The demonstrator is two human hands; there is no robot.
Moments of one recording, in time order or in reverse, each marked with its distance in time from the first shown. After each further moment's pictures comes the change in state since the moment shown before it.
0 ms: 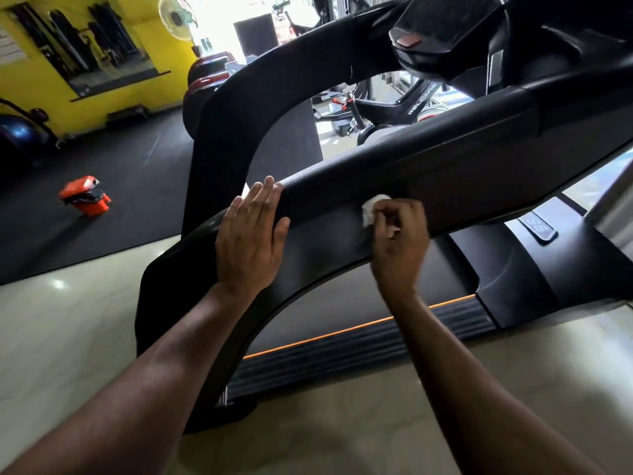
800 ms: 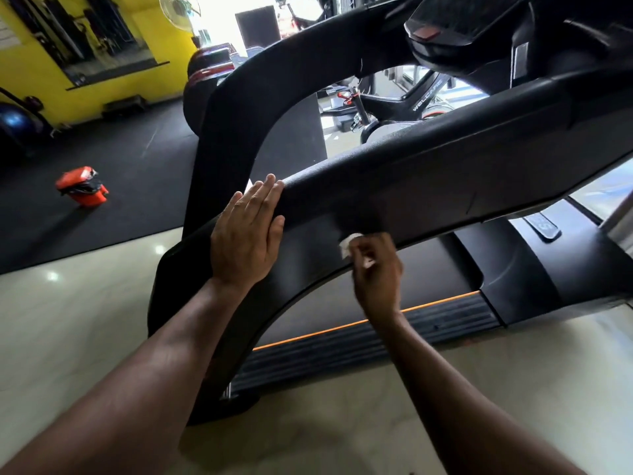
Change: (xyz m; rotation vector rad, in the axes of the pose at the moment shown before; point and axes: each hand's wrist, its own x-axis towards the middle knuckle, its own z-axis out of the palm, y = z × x) left_hand -0.018 -0.044 -0.004 -0.020 0.013 0.049; right_hand -0.072 0.008 0.037 -0.020 -0.207 0.001
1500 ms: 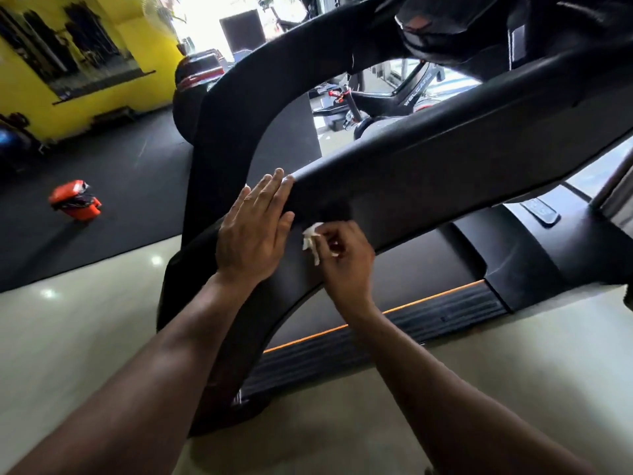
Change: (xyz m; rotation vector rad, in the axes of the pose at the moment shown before) left_hand 0.002 -0.011 -0.003 -0.023 -0.048 0.093; right_hand -0.005 -0.055 0.048 0.193 0.020 0.040
